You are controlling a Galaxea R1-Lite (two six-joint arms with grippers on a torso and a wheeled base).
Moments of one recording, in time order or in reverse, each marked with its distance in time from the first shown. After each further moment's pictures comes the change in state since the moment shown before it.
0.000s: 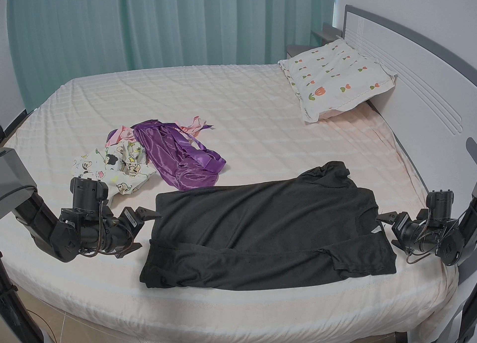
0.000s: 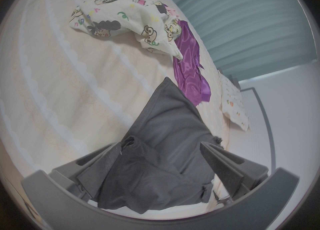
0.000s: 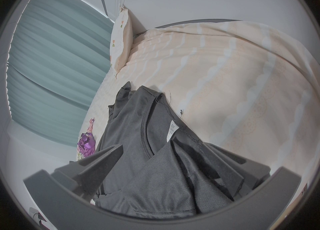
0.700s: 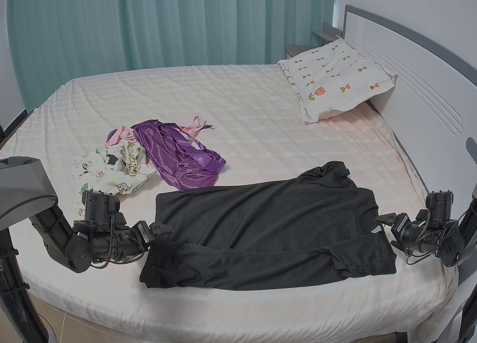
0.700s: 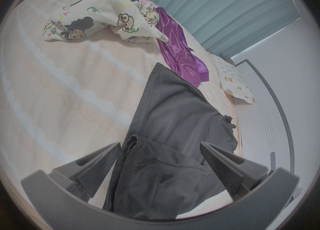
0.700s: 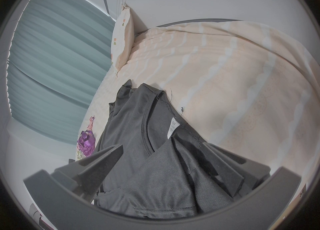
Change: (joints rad) left arm -0.034 0.116 0.044 -0.156 0.004 0.238; right arm 0.011 -0.007 0.010 0.001 -0.002 -0.010
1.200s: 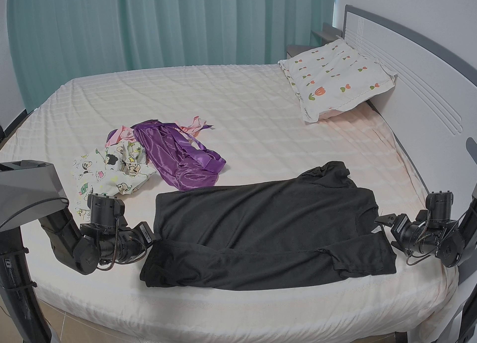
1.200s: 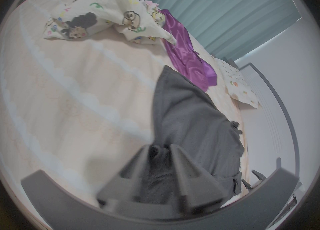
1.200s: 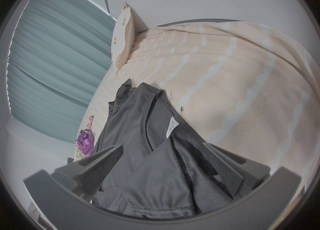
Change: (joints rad) left arm 0.000 0.076 -0.016 -0.071 0.071 -0.021; right arm 0.000 0.000 0.003 0.000 -0.002 -0.010
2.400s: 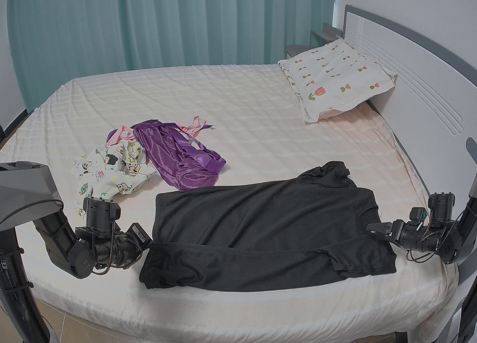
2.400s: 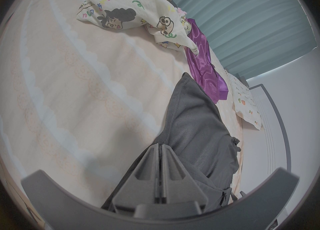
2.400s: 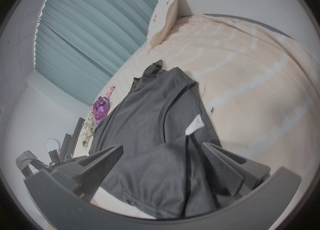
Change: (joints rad) left arm 0.004 -0.034 0.058 -0.004 0.044 -0.193; right arm -0.082 0.076 -0.029 -0.039 0.325 -0.377
